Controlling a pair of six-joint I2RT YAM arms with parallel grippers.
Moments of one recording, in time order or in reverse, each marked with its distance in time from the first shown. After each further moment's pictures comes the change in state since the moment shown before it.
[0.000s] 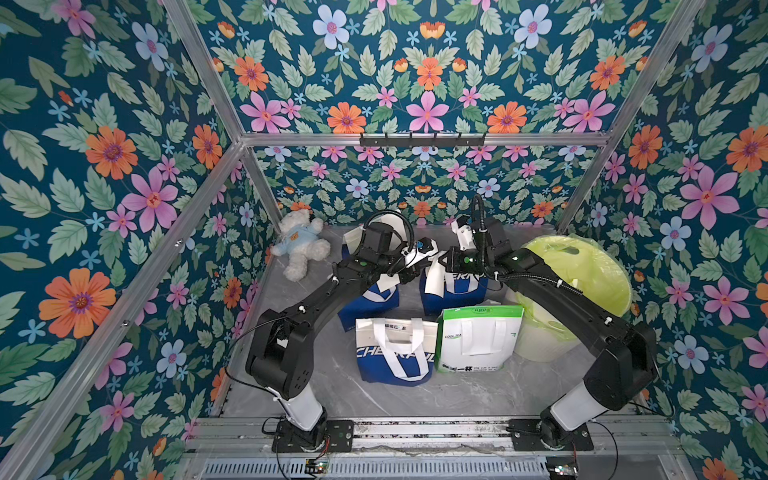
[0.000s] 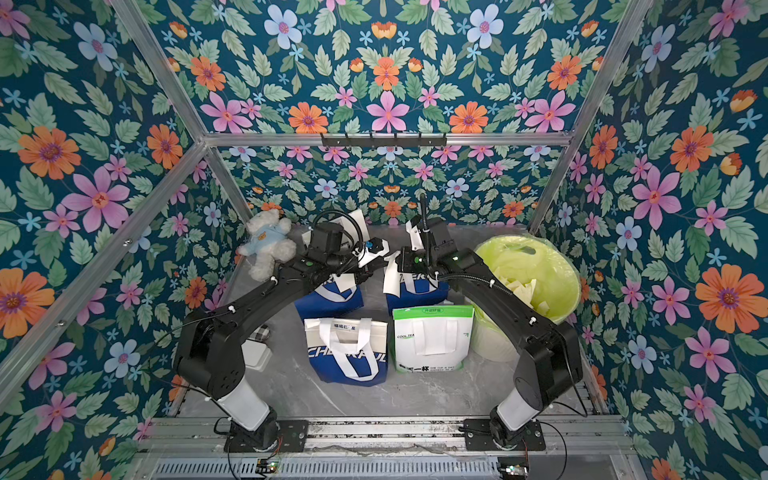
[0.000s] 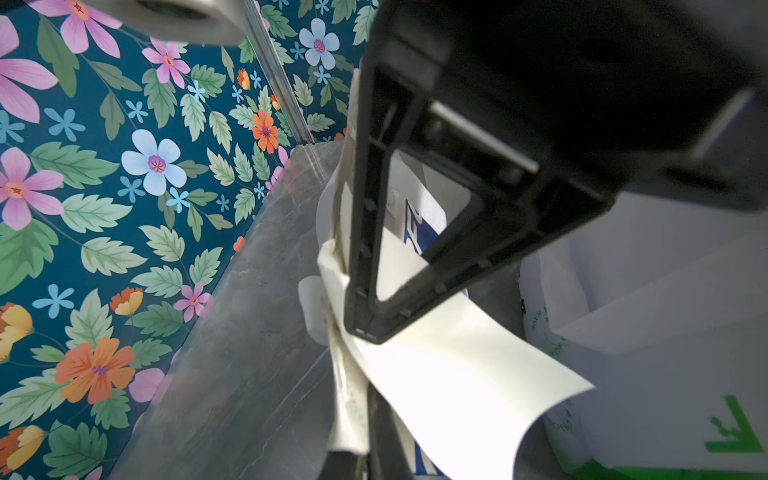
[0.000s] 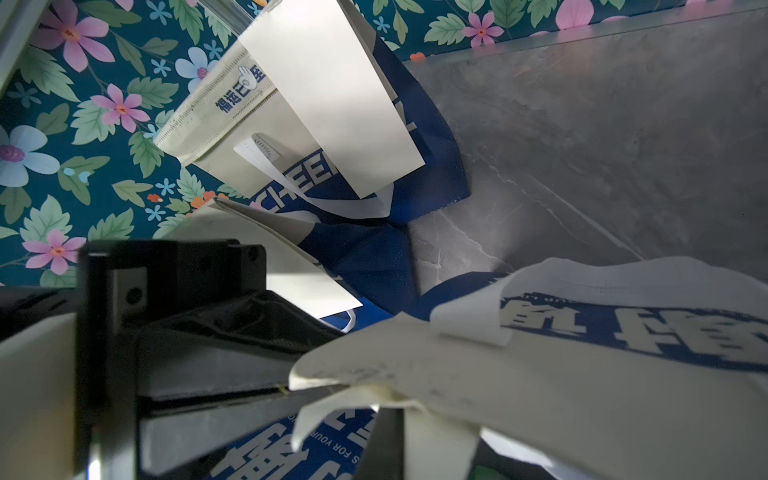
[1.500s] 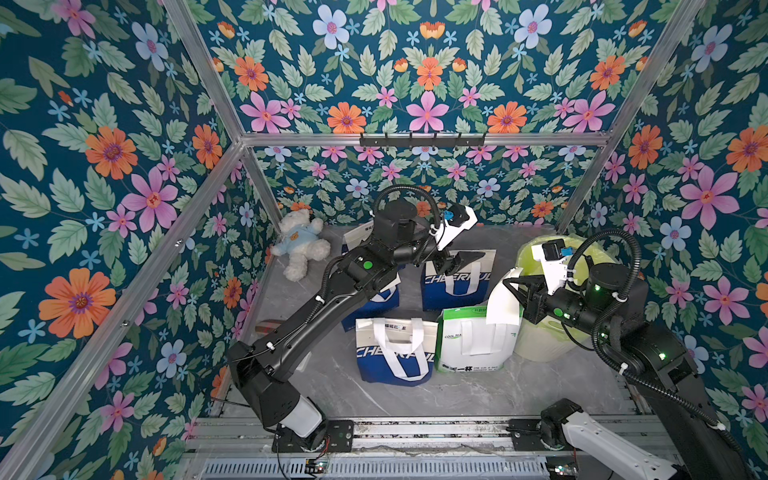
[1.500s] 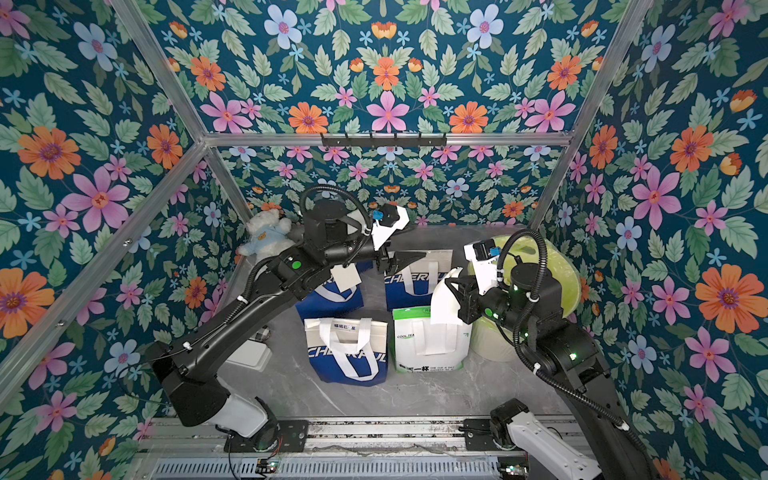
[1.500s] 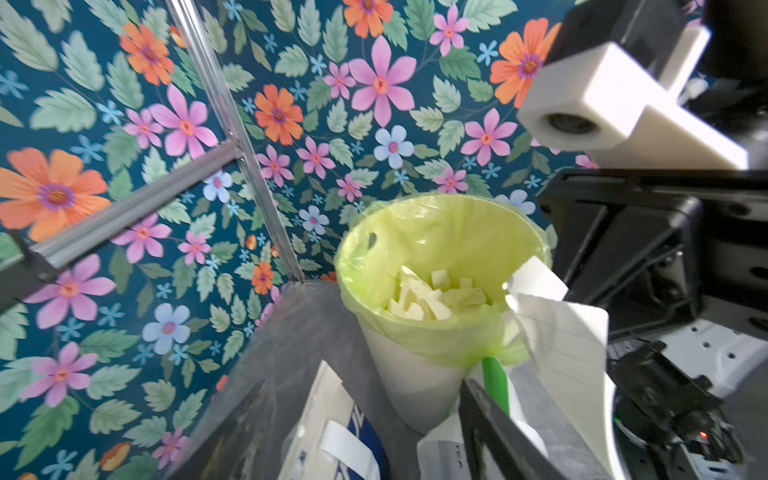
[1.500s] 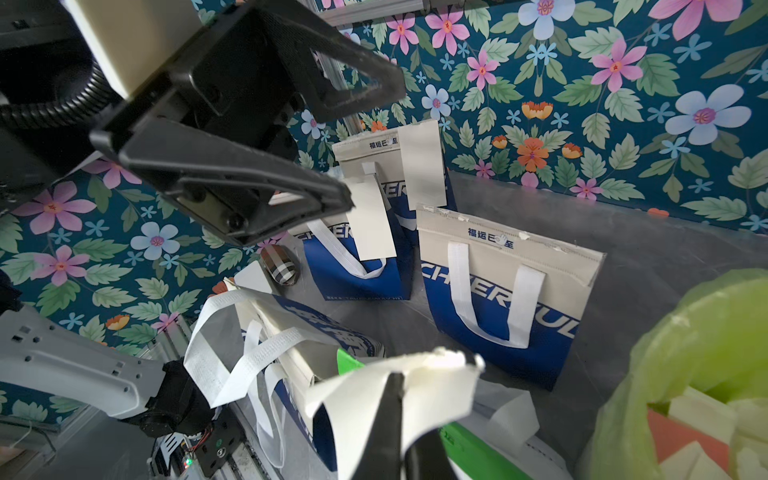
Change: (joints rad) left arm -0.301 -0.126 0.375 -0.166 -0.164 -0.373; right arm -0.067 -0.753 -0.173 -0.276 -0.023 -0.336
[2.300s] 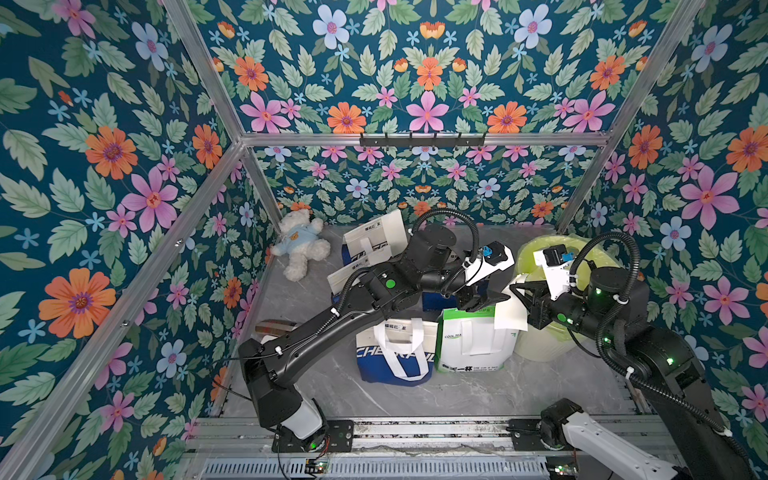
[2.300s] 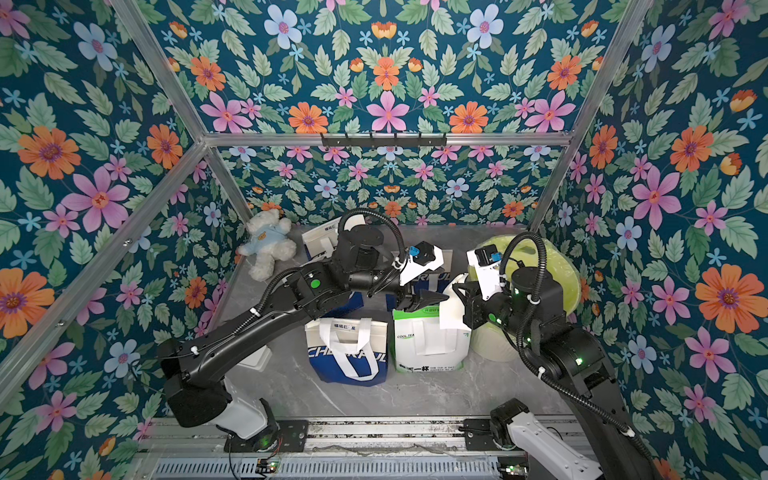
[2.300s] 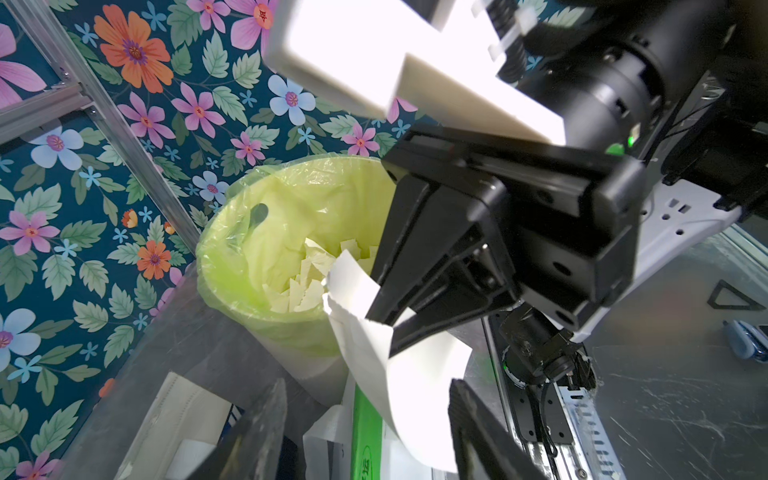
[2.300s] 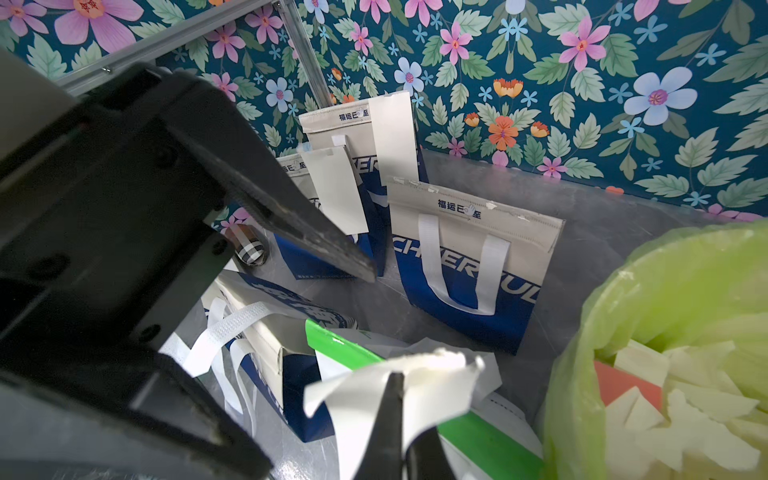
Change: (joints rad) left arm -0.200 0.030 0.028 -0.140 -0.051 0.004; right arm 0.000 -0.002 0.017 -0.095 0.074 -0.049
